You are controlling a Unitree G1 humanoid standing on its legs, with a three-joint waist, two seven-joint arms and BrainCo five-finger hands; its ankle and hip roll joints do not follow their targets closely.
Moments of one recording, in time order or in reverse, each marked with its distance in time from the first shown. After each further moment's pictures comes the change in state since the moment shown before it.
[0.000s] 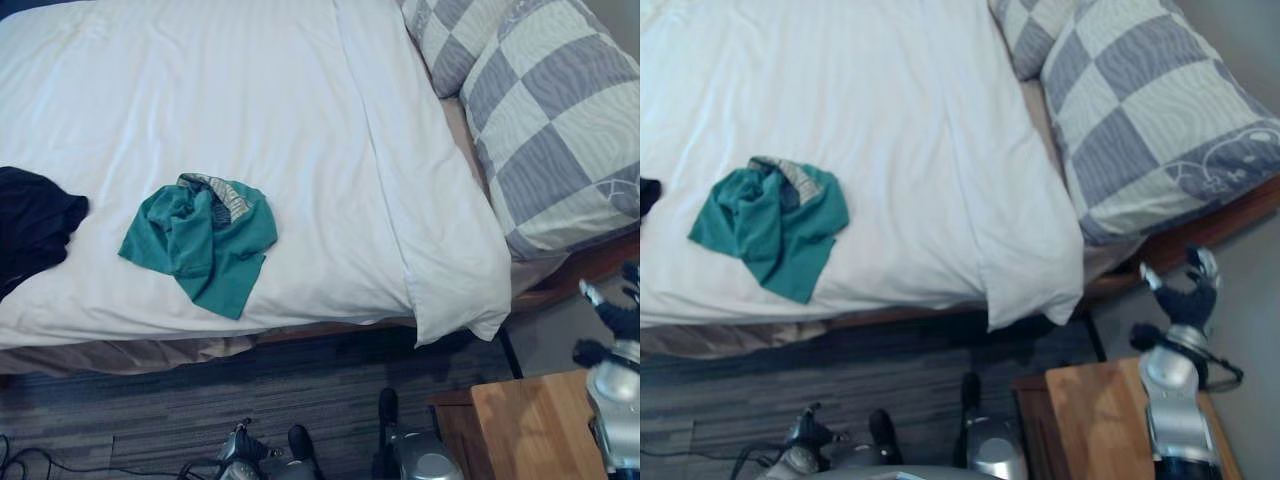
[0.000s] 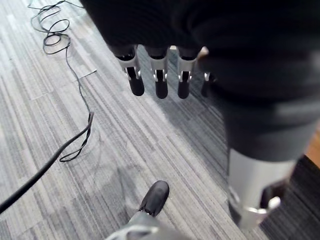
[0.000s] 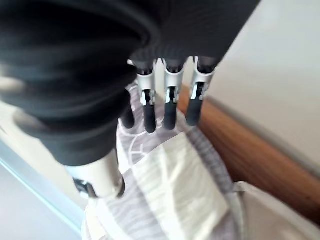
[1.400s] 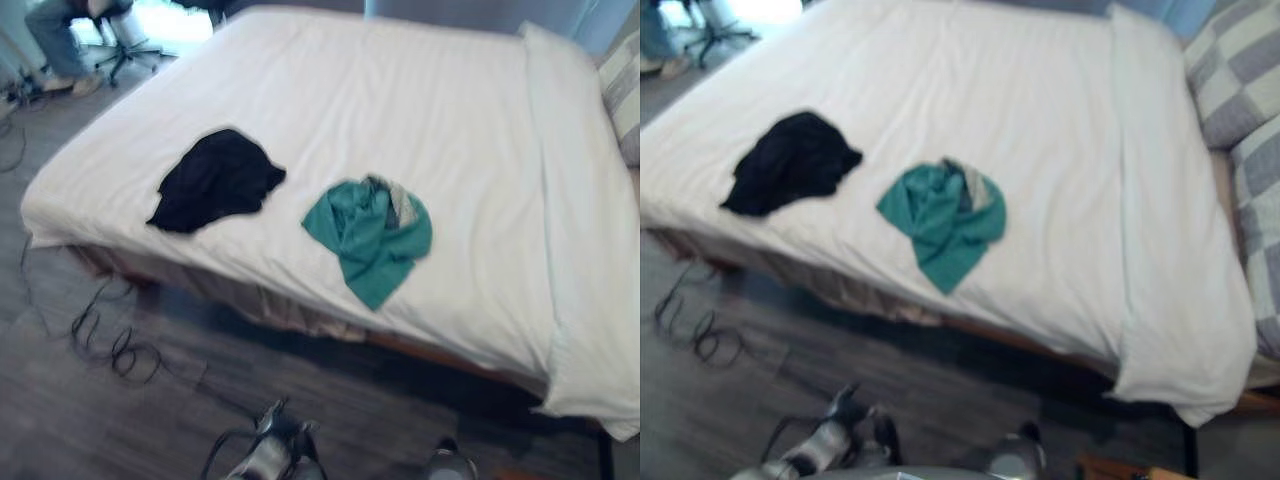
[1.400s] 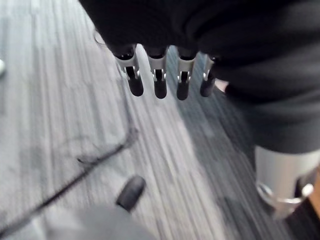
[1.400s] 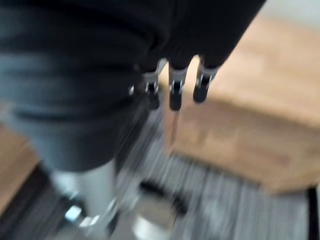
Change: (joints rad) left arm -0.146 0.029 -0.115 0.117 -0.043 0.000 -0.037; right arm 0.083 0.242 0.352 1.126 0.070 0.104 0.334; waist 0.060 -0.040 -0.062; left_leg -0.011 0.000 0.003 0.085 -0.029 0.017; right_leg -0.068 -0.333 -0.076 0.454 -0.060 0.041
